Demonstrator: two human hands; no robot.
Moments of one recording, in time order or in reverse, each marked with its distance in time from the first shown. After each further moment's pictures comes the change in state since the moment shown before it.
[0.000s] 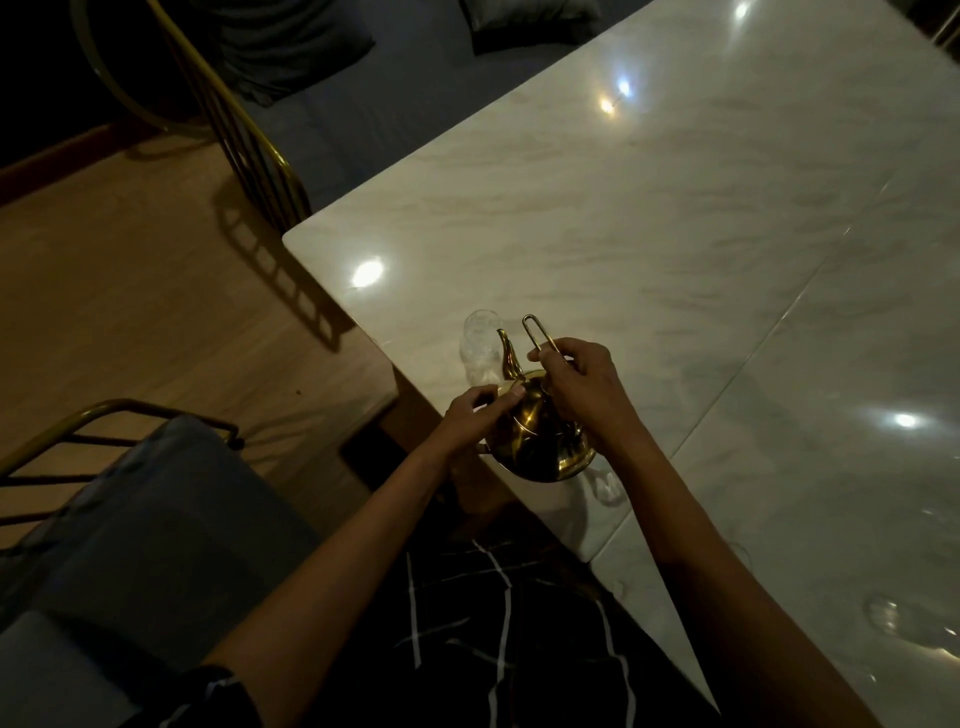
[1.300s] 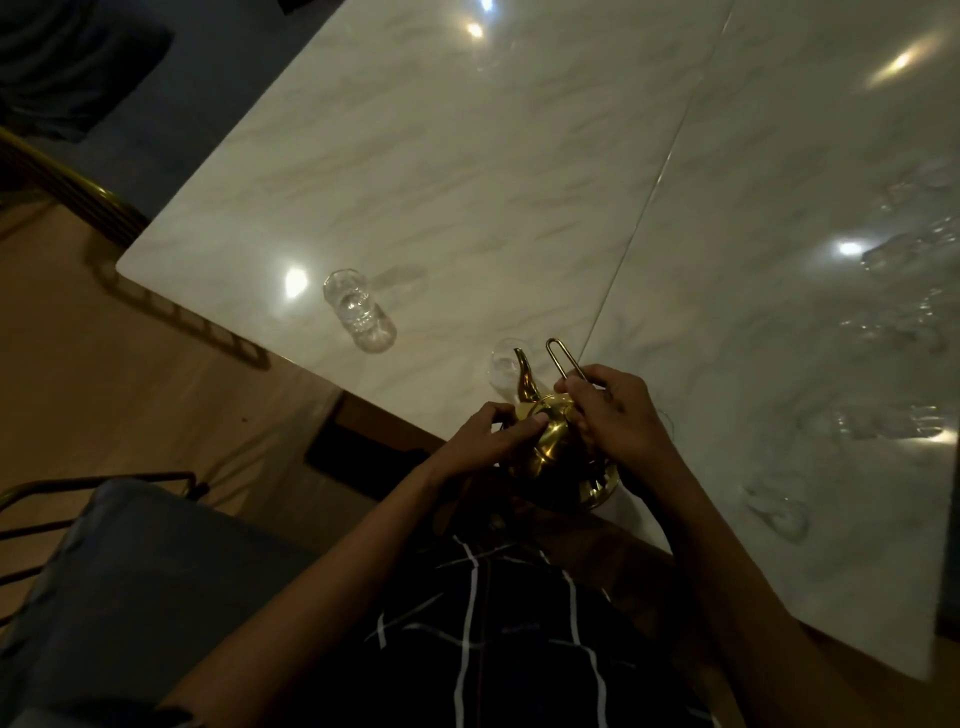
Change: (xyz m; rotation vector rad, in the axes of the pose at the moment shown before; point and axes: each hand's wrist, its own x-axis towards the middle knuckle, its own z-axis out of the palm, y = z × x) left_hand -0.067 -0.048 0.150 0.404 -0.352 -0.071; right_hand -0.145 0.124 -0.125 0.217 0.217 0.173
